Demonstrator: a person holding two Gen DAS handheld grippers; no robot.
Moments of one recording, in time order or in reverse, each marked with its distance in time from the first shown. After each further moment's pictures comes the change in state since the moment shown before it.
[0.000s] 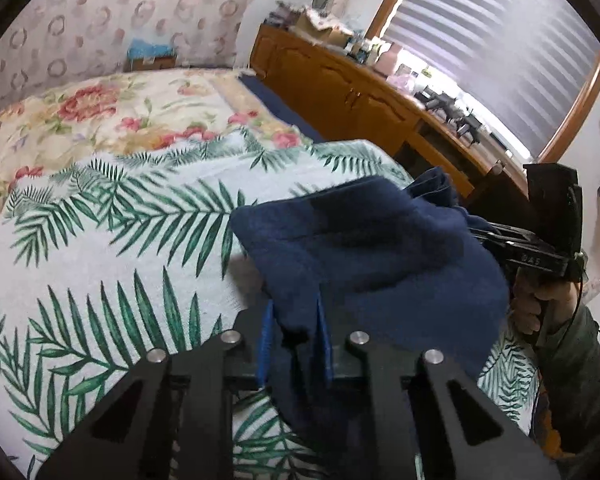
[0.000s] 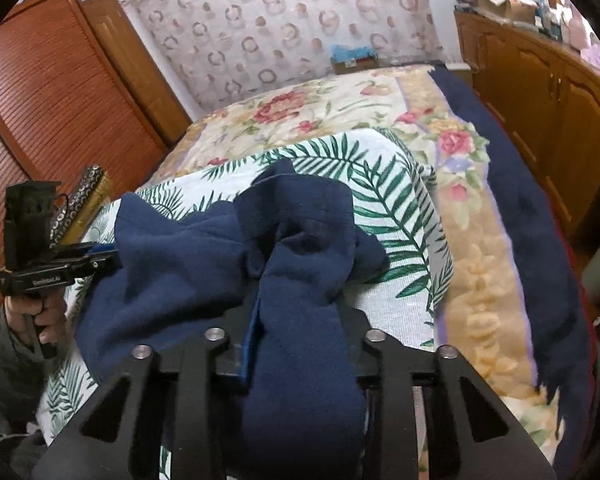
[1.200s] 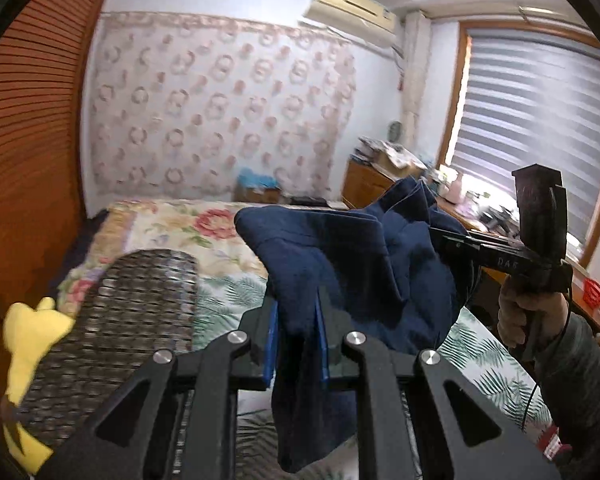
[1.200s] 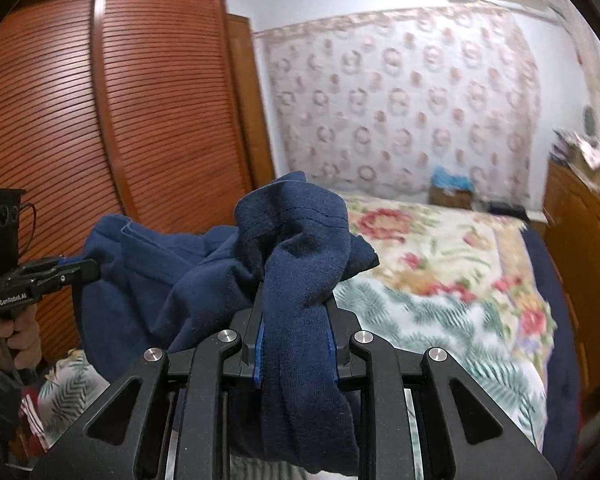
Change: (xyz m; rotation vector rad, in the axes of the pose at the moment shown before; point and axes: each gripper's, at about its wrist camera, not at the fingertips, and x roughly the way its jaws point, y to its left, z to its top) left arm -0.274 0.068 -0.048 -0.041 -0.501 0.349; right arm -0.011 0.245 0.104 -0.380 -0.300 0.165
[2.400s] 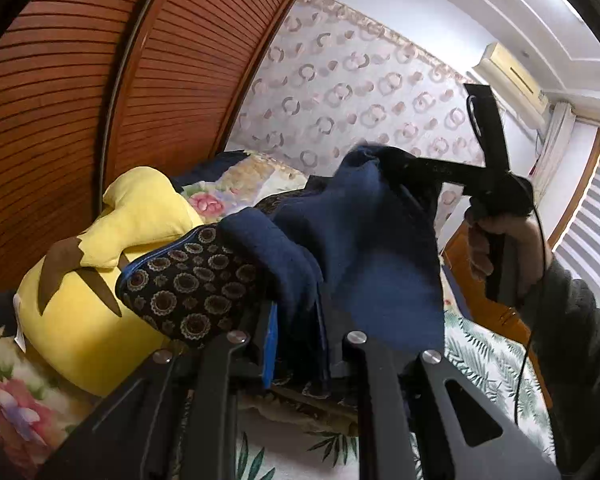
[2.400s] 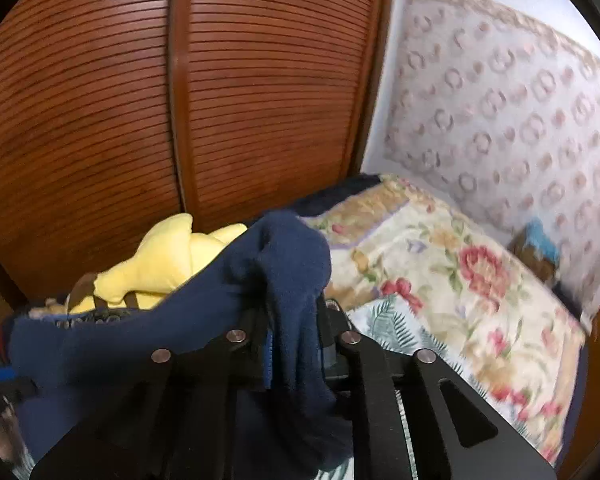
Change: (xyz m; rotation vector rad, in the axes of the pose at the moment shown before) left arm -0.024 0.149 -0.149 -0.449 -0.067 0.328; right arm 0.304 0.200 0.071 -0.360 0.243 0.159
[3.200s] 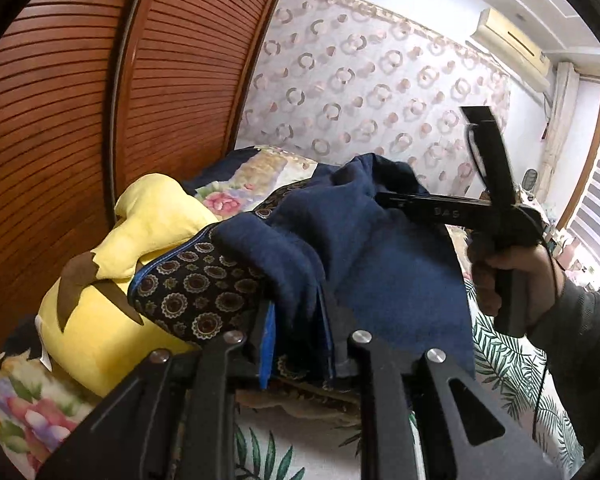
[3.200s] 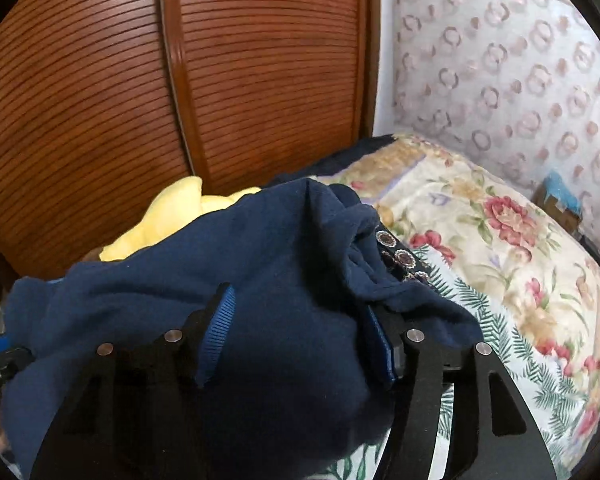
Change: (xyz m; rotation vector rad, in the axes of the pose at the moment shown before) left arm 0.005 -0.014 0.004 0.109 0.042 0.084; right arm 0.030 0.010 -0.058 0.085 0.063 0.067
